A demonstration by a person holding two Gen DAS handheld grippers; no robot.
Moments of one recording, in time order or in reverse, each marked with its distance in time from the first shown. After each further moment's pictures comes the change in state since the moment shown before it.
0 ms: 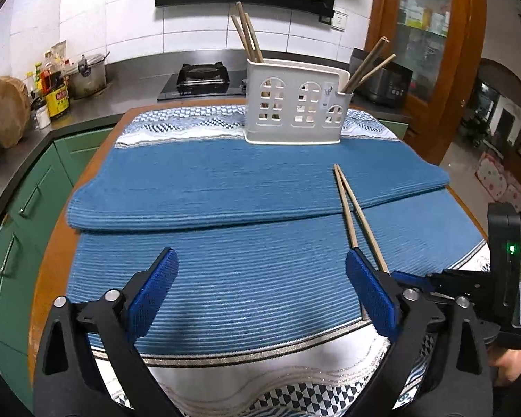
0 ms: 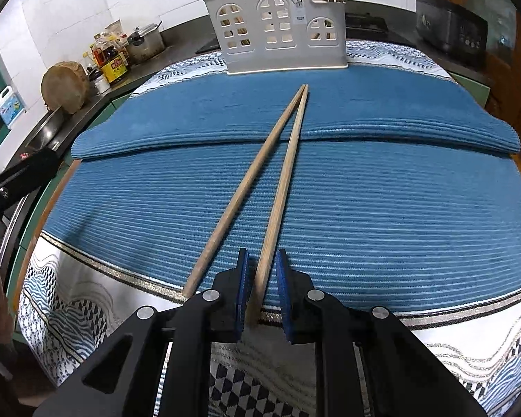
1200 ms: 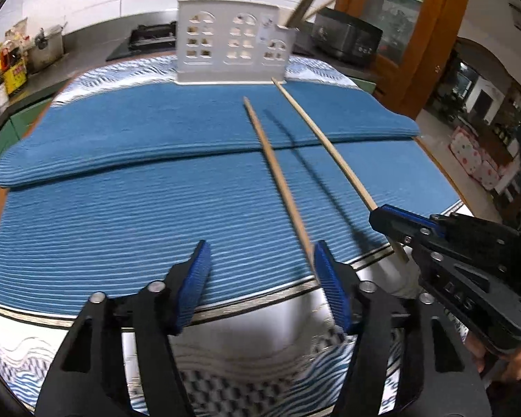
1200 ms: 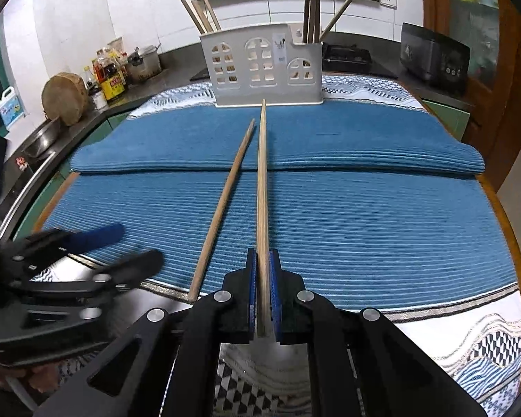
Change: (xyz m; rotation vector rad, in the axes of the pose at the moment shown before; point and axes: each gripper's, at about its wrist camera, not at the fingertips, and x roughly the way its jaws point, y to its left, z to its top) left arm 0.048 -0.072 -0.039 0.016 0.154 -0.136; right arm -0.043 -0.018 -0.011 -0.034 -0.128 -0.052
